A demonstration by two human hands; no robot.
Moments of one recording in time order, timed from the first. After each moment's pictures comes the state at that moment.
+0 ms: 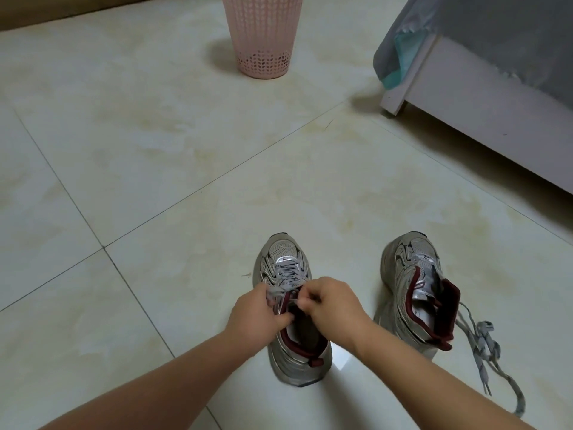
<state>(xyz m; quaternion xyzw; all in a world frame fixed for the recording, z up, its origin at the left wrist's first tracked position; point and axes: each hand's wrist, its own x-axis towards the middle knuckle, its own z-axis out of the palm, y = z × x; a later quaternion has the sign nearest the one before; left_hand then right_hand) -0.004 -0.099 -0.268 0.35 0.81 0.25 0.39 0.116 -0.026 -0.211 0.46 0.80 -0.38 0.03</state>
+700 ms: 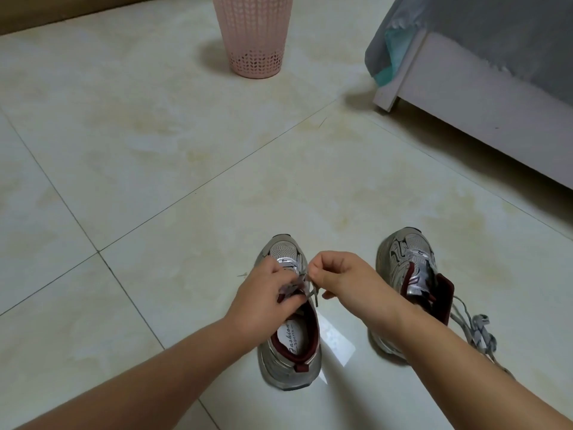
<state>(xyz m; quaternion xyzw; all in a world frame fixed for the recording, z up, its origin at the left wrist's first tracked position) 0.000 -0.087 -0.222 0.55 0.72 0.28 0.31 0.129 -0.010 -0.158 0.43 0.65 -0.63 -0.08</state>
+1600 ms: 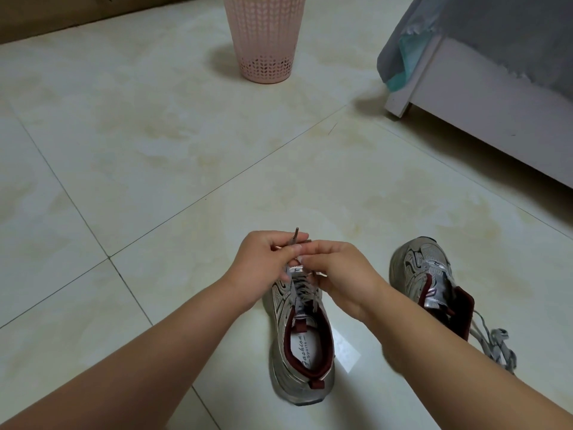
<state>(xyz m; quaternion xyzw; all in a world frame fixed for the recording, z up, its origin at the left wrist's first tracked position) -0.034 -0.050 -0.177 0.32 0.67 0.48 0.47 0.084 0.005 -0.169 0.44 0.46 -0.76 -0.15</state>
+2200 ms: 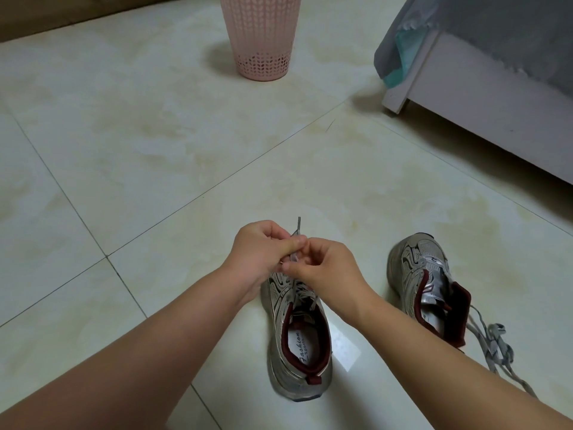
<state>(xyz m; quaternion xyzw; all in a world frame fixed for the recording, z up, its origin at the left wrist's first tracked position) -0.033 -0.042 -0.173 0.21 0.69 0.50 0.49 0.084 -0.004 -0.181 0.44 0.62 -0.63 -0.17</state>
